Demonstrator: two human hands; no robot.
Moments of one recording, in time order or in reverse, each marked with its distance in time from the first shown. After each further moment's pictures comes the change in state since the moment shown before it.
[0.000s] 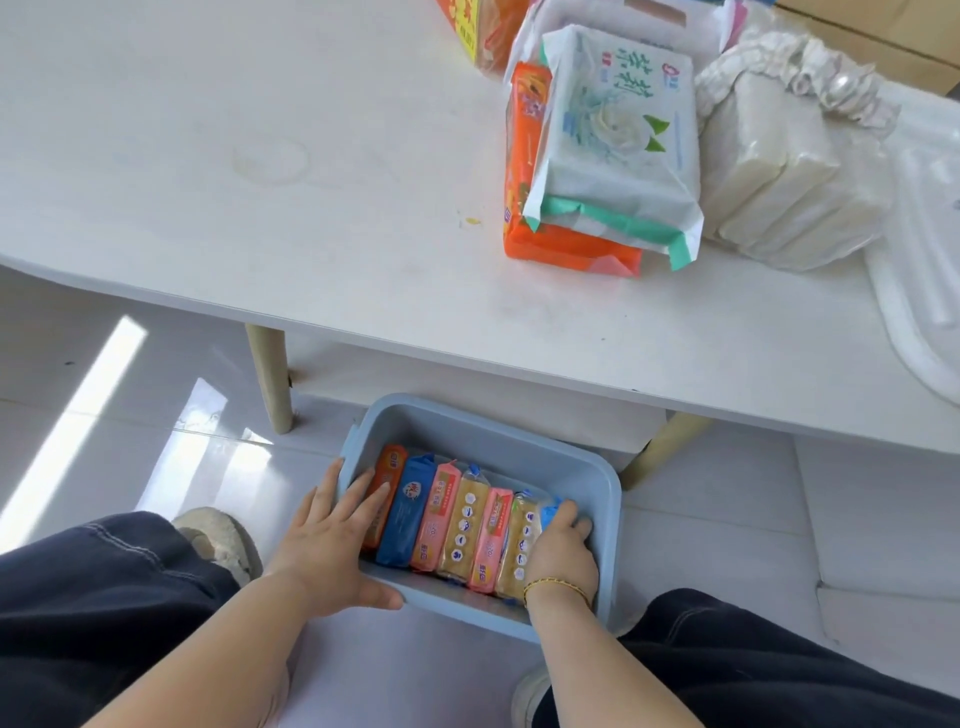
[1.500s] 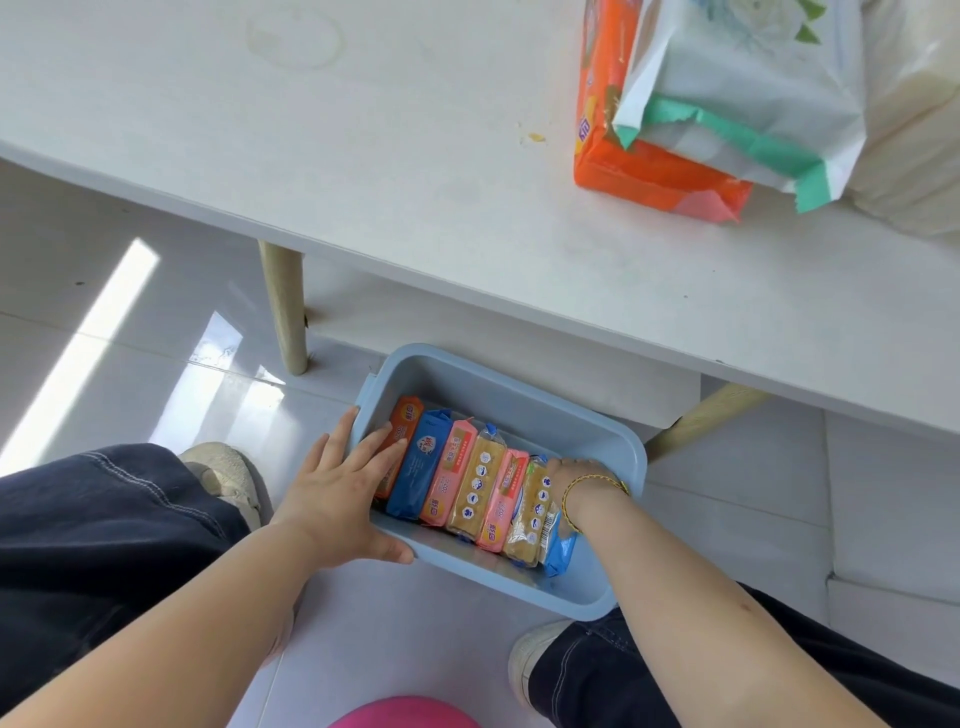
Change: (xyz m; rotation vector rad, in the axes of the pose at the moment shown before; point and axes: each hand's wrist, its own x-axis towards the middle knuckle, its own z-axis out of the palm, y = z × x) left_hand 0.001 -0.002 0.003 -0.011 0.036 -0.003; right_hand 0.059 -0.015 -0.029 -0.656 -0.436 -0.446
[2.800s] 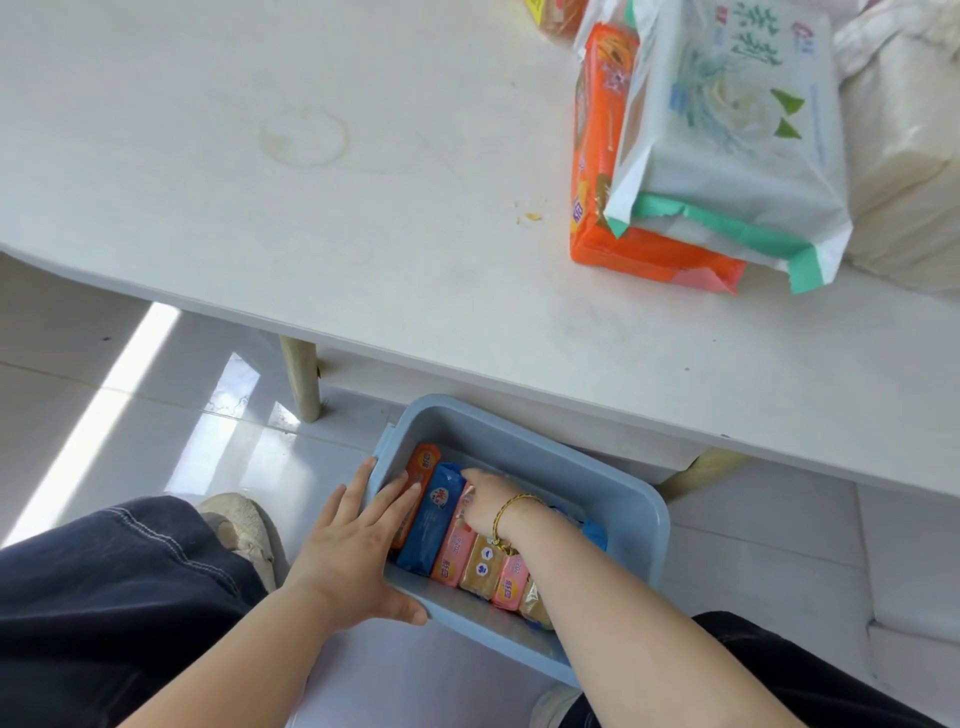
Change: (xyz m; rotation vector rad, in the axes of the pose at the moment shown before) left_hand 0.002 -0.001 0.000 -0.028 0.008 0.036; right_hand 0.004 -0.080 -0.030 0.569 0.129 -0.240
